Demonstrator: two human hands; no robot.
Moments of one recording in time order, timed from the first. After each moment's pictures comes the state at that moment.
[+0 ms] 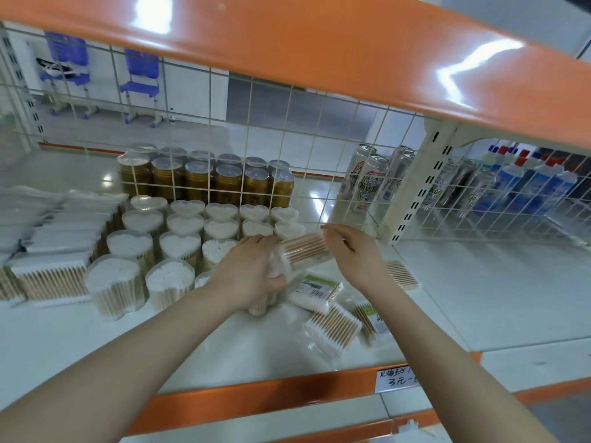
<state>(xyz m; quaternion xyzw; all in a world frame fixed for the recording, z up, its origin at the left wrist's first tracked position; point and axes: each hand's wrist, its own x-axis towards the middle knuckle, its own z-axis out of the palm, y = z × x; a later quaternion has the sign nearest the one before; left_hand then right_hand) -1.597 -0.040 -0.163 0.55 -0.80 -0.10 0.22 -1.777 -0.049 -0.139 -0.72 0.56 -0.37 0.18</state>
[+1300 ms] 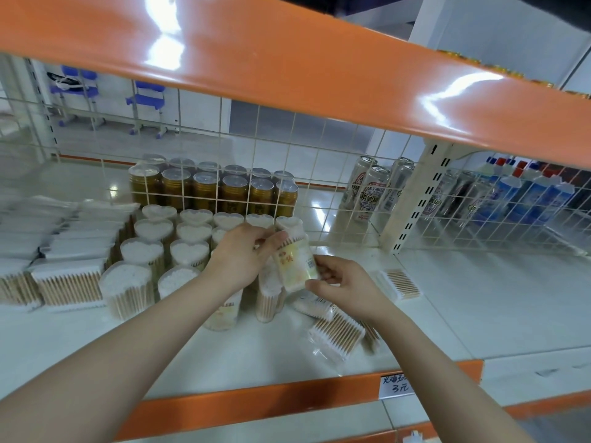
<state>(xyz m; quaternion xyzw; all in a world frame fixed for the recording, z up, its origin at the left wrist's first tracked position) -1.581 -0.050 -0.144 0.57 -0.73 -0.18 0.34 -1.772 -0.028 -0.151 -0.75 0.49 -0.31 0.33</state>
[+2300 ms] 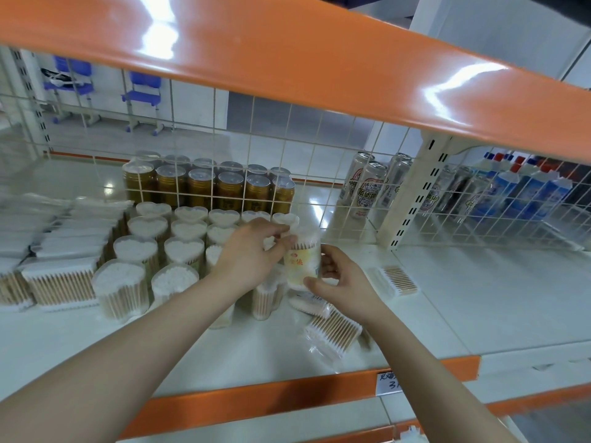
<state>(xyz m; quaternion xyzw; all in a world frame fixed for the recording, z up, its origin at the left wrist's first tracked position) -1.598 -0.046 -0.146 0.54 -0.71 -0.19 0.41 -1.776 -0.033 -0.168 -0.70 0.51 -0.37 0.33</state>
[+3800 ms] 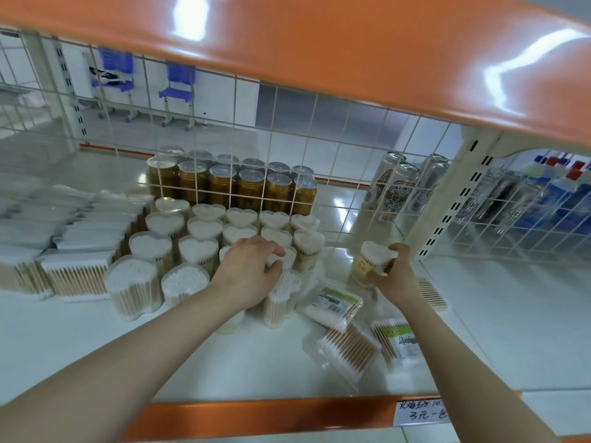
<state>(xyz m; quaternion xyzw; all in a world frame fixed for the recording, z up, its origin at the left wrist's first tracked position) -1.582 -0.054 -0.172 0.62 -0.73 -0.13 0.27 -1.849 -0.121 -0.209 -0.61 0.67 -0.35 0.24</state>
